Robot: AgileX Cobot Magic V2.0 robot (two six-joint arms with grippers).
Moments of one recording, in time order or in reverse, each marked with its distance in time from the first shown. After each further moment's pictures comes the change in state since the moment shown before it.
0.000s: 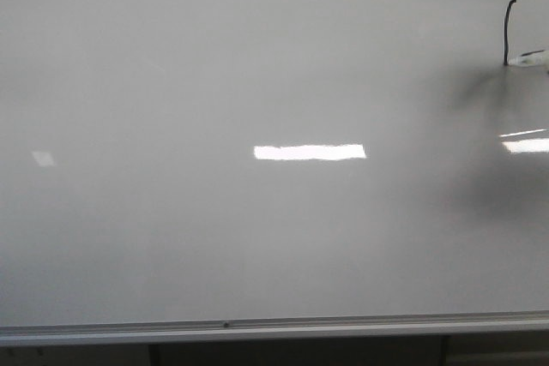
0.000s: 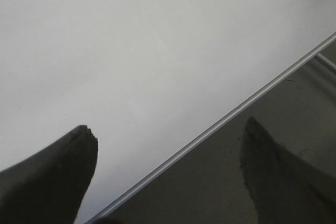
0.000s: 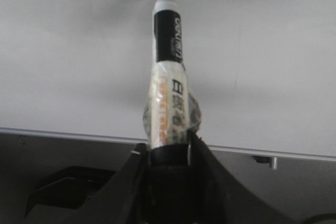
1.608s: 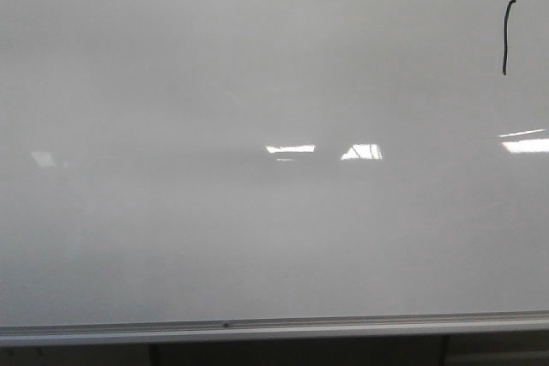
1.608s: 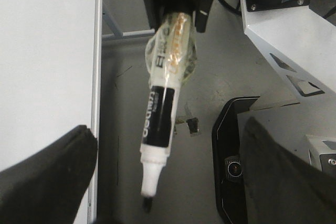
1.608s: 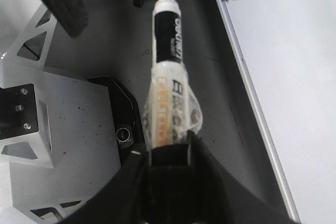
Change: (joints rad) left arm -0.783 0.518 -0.307 -0.094 0.011 0.255; right arm 0.500 -0.543 0.149 0.322 0.362 -0.744
